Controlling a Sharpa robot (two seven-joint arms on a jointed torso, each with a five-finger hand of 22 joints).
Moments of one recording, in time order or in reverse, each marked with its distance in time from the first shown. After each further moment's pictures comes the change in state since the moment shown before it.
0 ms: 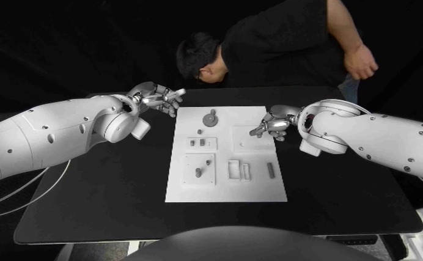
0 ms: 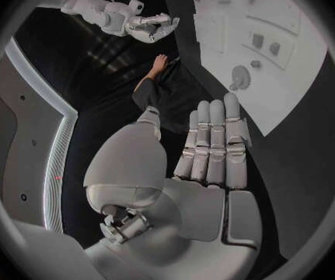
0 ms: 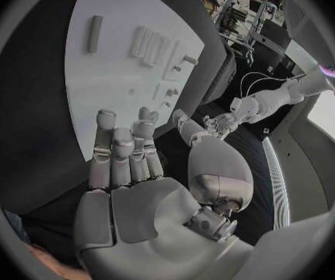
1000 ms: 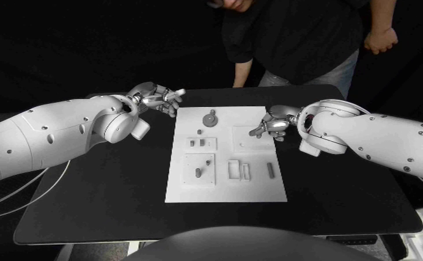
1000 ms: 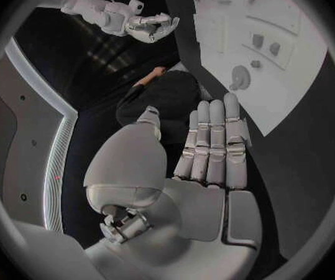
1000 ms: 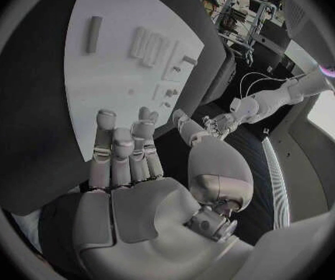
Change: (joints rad) left arm 0.000 0.000 0.000 0.001 0.000 0.000 0.000; left_hand 0.000 0.000 -0.005 0.000 0.000 0.000 0.000 0.000 -0.001 0.000 0.000 -0.004 0.000 0.000 0.000 0.000 -0.001 0.005 0.000 0.000 0.000 0.000; right arm 0.000 0.000 0.000 0.002 0.000 0.001 0.000; right_hand 0.000 0.000 0.000 0.000 0.003 0.003 -0.003 0.000 0.000 0.000 0.000 0.000 0.000 0.002 0.002 0.000 0.000 0.000 0.000 0.000 0.000 0.000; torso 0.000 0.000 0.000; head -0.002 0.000
